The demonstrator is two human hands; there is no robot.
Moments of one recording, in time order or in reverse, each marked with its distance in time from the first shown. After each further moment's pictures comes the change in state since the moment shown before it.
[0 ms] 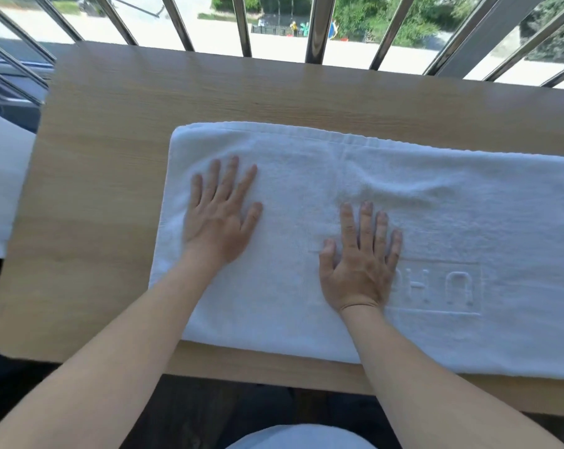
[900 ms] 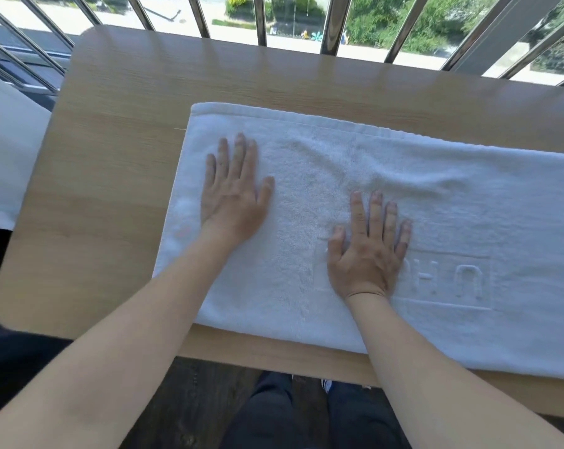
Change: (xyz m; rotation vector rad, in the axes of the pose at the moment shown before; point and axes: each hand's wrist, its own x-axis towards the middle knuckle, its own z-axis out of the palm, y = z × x) left_hand 0.005 0.014 0.003 -0.100 0.046 -0.100; right_hand -0.001 0.001 0.006 0.013 0.064 -0.001
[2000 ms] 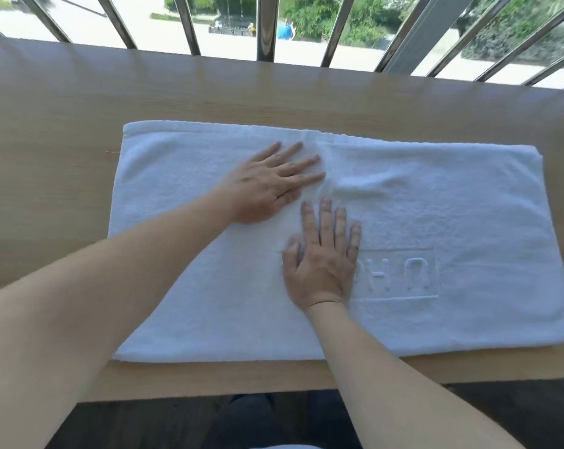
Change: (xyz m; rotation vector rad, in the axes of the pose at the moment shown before) left_hand 0.080 0.080 0.005 0.144 -0.180 0.951; right_hand 0.001 -0.005 -0.008 -0.015 -0.047 0.016
